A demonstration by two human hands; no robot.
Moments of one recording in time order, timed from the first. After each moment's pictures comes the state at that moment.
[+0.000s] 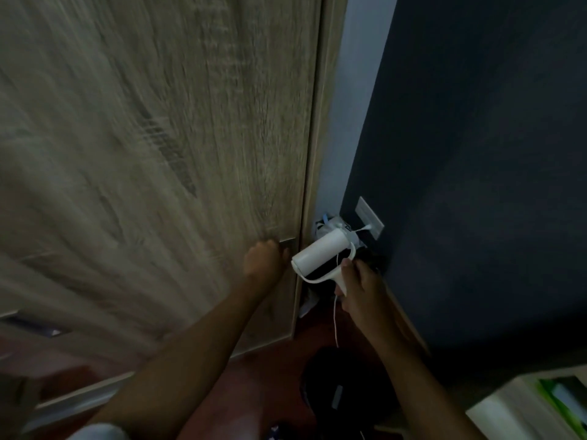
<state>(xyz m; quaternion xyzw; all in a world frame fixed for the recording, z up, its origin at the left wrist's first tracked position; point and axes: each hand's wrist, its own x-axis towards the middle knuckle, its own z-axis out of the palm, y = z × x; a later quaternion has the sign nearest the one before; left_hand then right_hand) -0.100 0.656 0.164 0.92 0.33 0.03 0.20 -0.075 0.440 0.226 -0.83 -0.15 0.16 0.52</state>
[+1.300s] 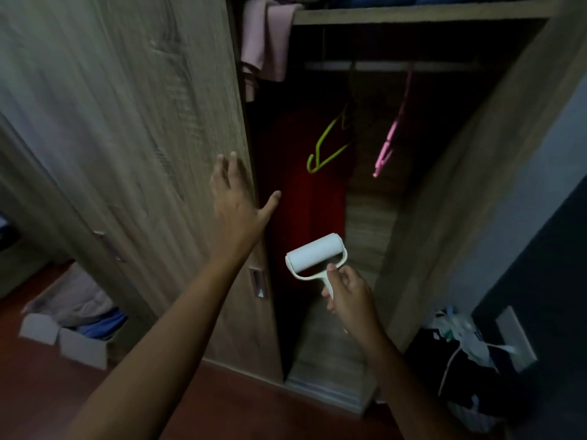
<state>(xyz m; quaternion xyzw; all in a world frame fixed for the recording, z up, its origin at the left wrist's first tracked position) -0.306 0.764 0.354 0.72 0.49 0.48 0.02 -0.152 0.604 0.264 -0.67 -0.39 0.30 0.55</state>
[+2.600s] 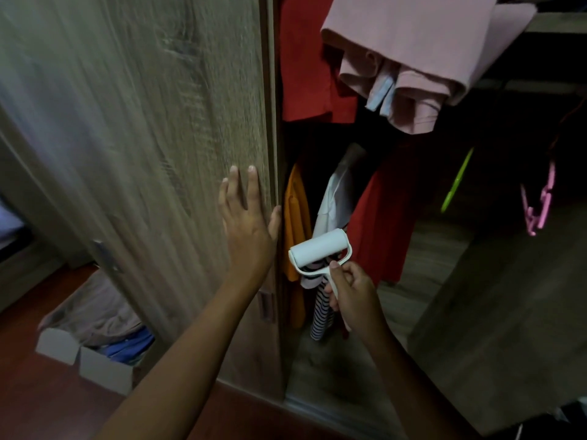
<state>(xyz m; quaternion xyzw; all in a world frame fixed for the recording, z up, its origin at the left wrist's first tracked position) -0.465 0.929 0.333 0.71 0.48 0.50 -0.09 -0.311 0.808 0.272 -0.65 -0.40 0.31 0.57</state>
